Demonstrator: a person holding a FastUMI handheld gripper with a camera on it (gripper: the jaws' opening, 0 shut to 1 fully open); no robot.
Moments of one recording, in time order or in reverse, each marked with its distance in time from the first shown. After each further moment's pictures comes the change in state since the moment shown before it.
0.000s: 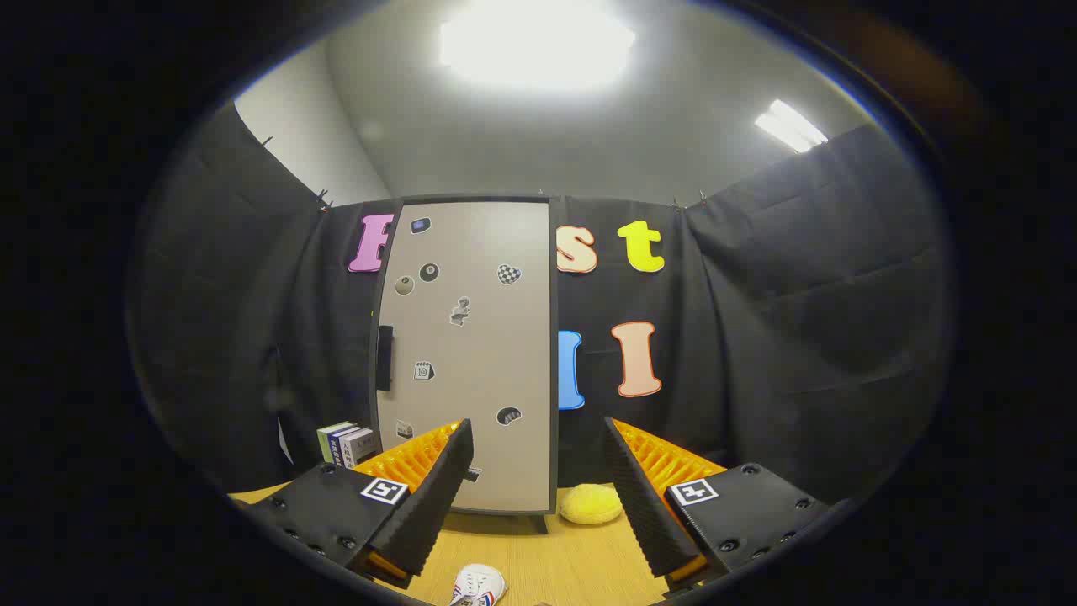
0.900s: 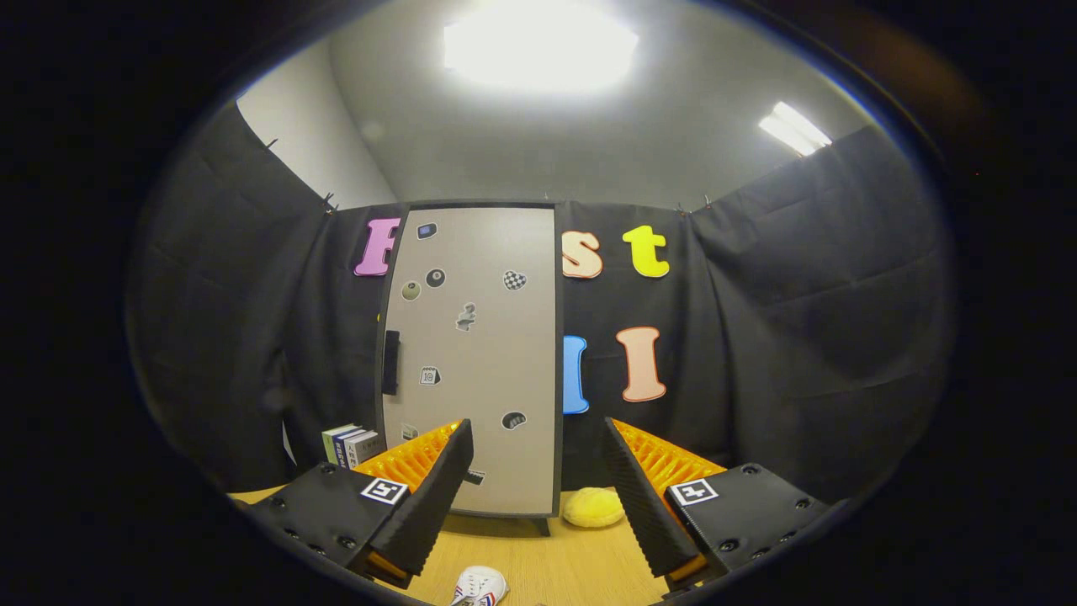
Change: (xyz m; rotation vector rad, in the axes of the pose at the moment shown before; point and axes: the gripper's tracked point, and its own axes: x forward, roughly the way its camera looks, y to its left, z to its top) arm -0.001 0.005 0.005 0.003 -0.010 0.032
